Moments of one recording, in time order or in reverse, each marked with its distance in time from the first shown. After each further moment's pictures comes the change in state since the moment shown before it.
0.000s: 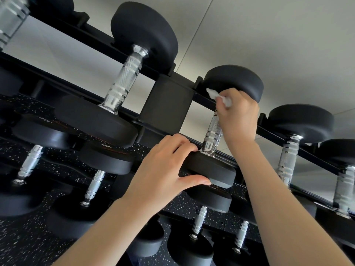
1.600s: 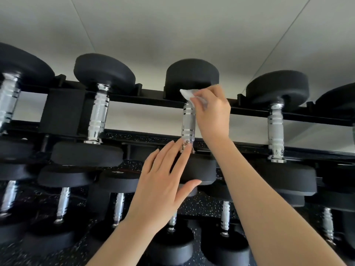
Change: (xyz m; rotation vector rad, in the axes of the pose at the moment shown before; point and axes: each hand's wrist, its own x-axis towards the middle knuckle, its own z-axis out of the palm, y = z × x) left_hand -0.003 0.169 0.177 0.603 -0.249 0.171; right_hand -0.071 0.212 -0.078 0.398 0.163 0.253
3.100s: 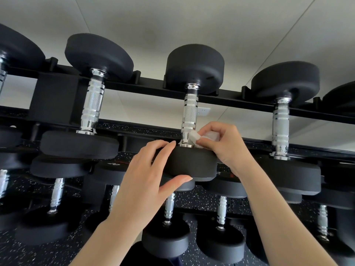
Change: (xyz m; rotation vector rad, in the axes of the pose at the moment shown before) left_hand -0.008 -0.012 -0.004 -0.314 0.095 -0.153; right_hand -0.051 0.019 -0.049 0.337 -0.608 0.527
